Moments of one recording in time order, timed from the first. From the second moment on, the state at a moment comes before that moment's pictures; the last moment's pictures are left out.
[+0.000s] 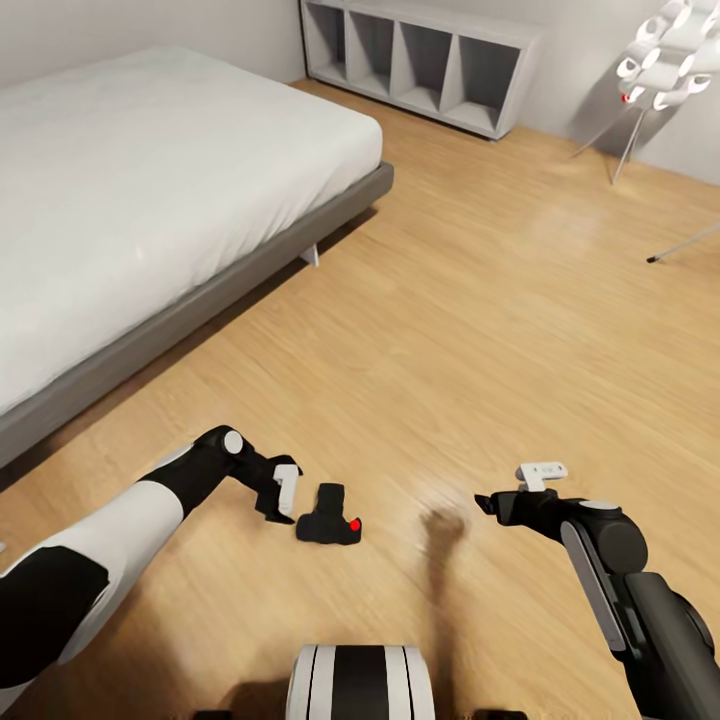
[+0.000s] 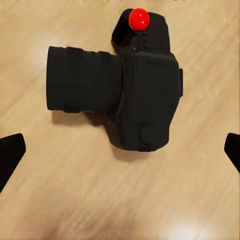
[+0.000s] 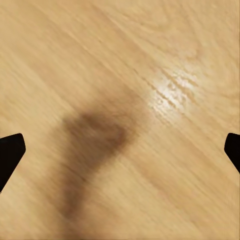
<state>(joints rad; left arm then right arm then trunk) -1.09 0.11 -0.52 -0.47 -0.64 -0.13 -1.09 -0.41 -0.17 0.00 -1.61 -0.11 1.00 0.14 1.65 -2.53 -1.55</state>
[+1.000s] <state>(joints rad) -1.14 0.11 -0.50 -0.47 -0.63 -0.13 -1.09 -0.41 -0.16 0.00 -1.61 -0.11 1.00 0.14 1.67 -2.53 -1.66</state>
